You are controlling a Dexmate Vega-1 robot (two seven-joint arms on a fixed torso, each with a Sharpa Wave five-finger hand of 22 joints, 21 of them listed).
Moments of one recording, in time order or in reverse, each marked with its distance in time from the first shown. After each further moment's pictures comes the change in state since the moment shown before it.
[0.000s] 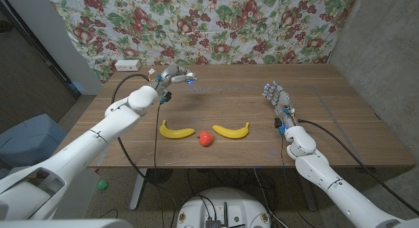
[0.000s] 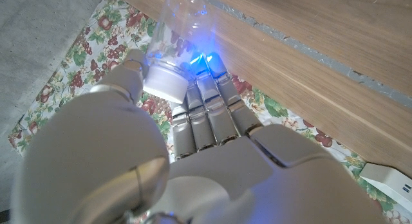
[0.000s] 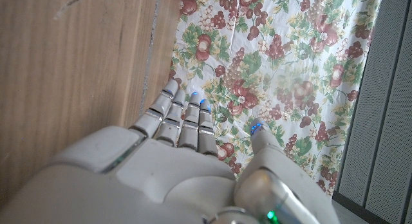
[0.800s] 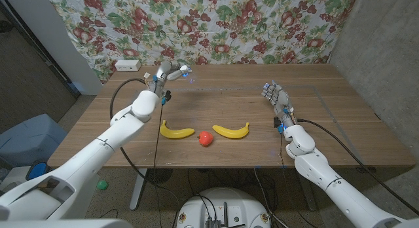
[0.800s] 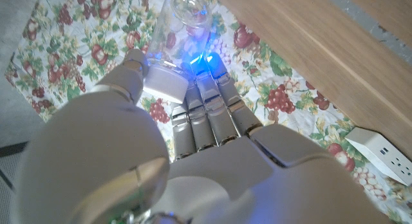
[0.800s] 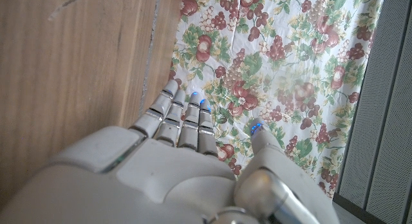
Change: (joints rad) left arm 0.073 -0.110 -0.053 0.068 0.059 -0.189 0.270; left_hand 0.000 0.000 0.000 0.000 -0.001 0.000 0.000 -0.003 0.000 0.000 0.000 -0.003 0.000 0.000 0.000 -0.001 -0.001 -0.003 -0.004 0.006 -0.005; right arm 0.012 0.002 -0.005 0.000 -0.007 -0.011 -0.005; right_hand 0.000 0.000 0.000 0.000 0.000 0.000 0.000 0.000 0.000 0.000 0.000 0.000 0.000 0.000 0.000 0.000 0.000 0.000 0.000 -0.004 0.000
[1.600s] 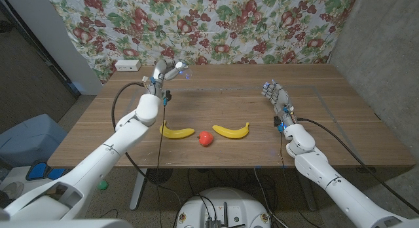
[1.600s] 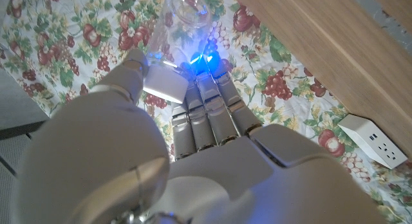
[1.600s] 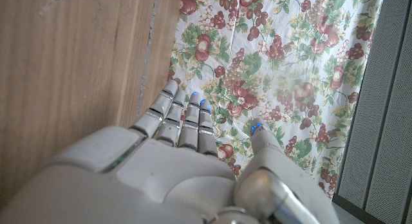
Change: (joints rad) left arm 0.012 -0.015 -0.011 -0.018 0.029 0.023 0.025; left_hand 0.000 0.000 0.000 0.000 0.001 0.000 0.000 0.003 0.000 0.001 -0.001 -0.002 0.000 0.000 0.000 0.002 0.006 0.000 0.000 0.007 0.000; right arm 0.006 -0.001 0.001 0.005 0.003 -0.001 0.005; right_hand 0.000 0.000 0.000 0.000 0.000 0.000 0.000 0.000 0.000 0.000 0.000 0.000 0.000 0.000 0.000 0.000 0.000 0.006 -0.006 -0.008 0.000
